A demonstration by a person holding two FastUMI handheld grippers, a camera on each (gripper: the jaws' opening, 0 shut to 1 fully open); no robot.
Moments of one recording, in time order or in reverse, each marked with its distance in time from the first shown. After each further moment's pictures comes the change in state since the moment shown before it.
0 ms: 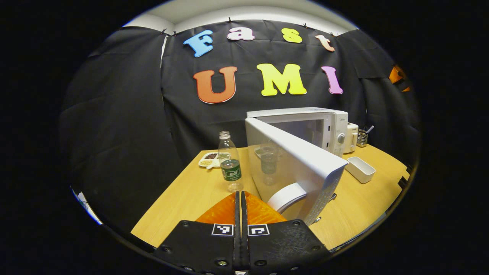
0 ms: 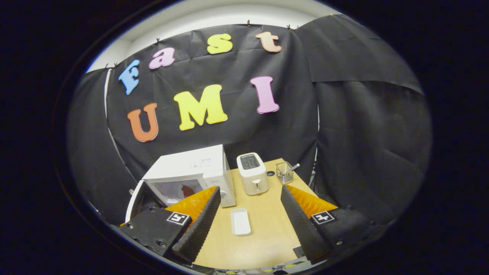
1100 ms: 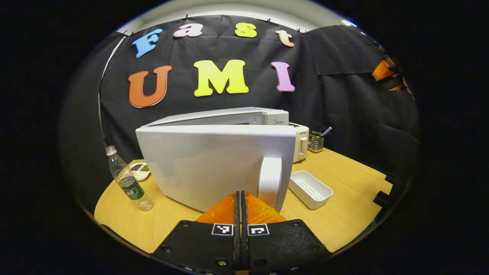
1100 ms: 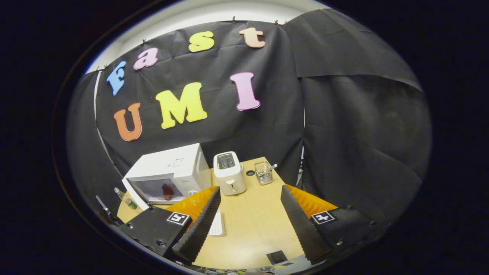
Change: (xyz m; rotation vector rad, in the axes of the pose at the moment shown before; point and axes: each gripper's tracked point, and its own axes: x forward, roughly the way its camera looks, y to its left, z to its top) left arm 0.091 -0.211 0.034 0.034 -0.013 -0.312; right arm 0.026 -0.106 0.015 -0.010 0.040 -0.064
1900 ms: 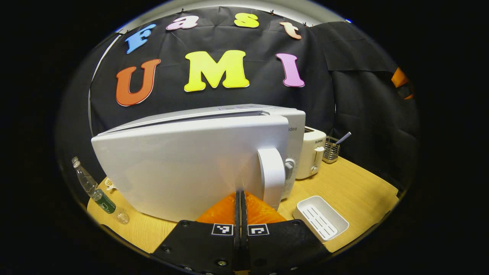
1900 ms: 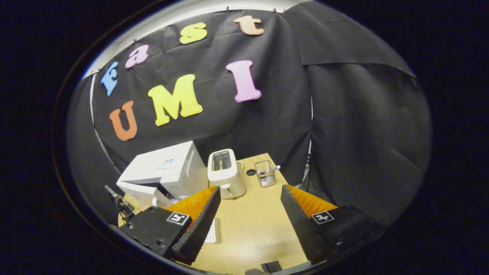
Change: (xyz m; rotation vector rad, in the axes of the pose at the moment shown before) left arm 0.124 -0.019 0.024 -0.021 0.025 0.045; right arm 0.076 -0.019 0.016 0.026 0.081 0.056
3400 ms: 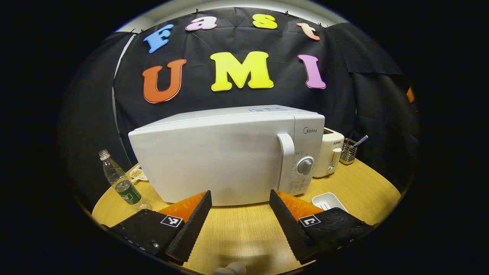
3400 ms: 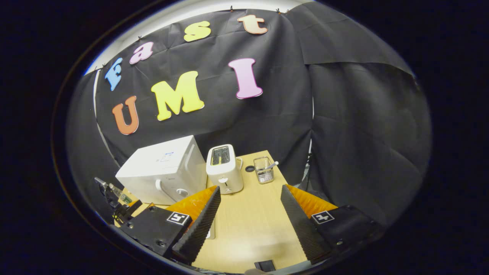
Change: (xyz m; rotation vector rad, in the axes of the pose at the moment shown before) left arm -0.061 0.035 -0.012 -0.038 0.023 0.173; right arm -0.014 -0.004 -0.027 -0.037 -0.010 -0.002
